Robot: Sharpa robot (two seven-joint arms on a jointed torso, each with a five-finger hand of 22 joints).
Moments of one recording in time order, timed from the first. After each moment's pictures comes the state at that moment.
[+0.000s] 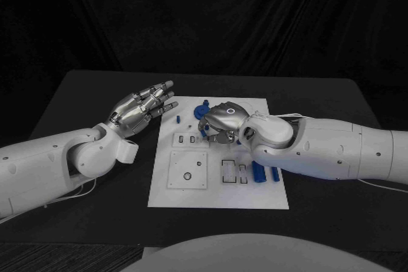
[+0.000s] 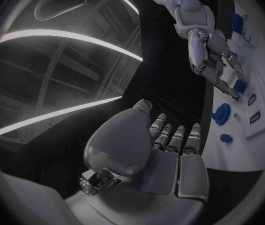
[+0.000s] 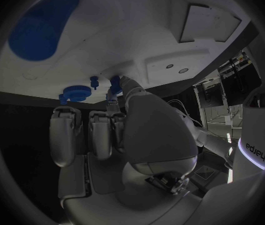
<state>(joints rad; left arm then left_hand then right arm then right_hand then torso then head) 1.22 -0.88 -0.21 1.46 0.01 0.18 0.61 1.50 0.24 -0.05 0.26 0.68 0.33 0.12 0.09 0.04 0.07 0.09 0.05 0.02 0.04 0.19 0.05 0.02 0.16 0.05 0.29 0.04 0.02 1.22 -0.64 -0.21 1.52 -1.82 -0.38 -0.22 1.42 -0.06 0.14 0.17 0.33 0.99 0.06 0.15 0.35 1.46 -0.03 1.57 1.31 1.47 -0.08 1.57 1.31 0.02 1.47 0.03 1.48 1.31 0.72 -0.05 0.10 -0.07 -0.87</state>
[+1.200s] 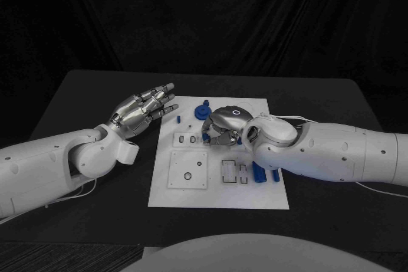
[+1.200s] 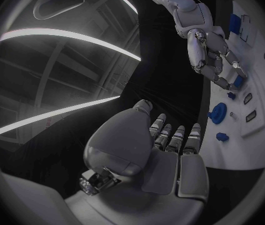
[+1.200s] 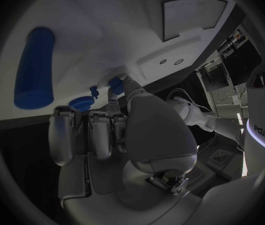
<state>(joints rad) 1.21 -0.87 -0.21 1.45 0.01 0.19 0.59 1.50 0.24 -0.04 0.26 0.68 0.32 0.13 0.09 0.04 0.07 0.09 0.05 0.02 0.04 0.19 0.05 0.02 0.16 0.05 0.29 0.04 0.02 1.20 -0.66 -0.21 1.53 -1.62 -0.39 -0.22 1.38 -0.04 0.11 0.14 0.18 0.99 0.08 0.18 0.40 1.46 -0.02 1.57 1.31 1.47 -0.07 1.57 1.31 0.02 1.47 0.04 1.46 1.31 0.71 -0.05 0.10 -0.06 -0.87</state>
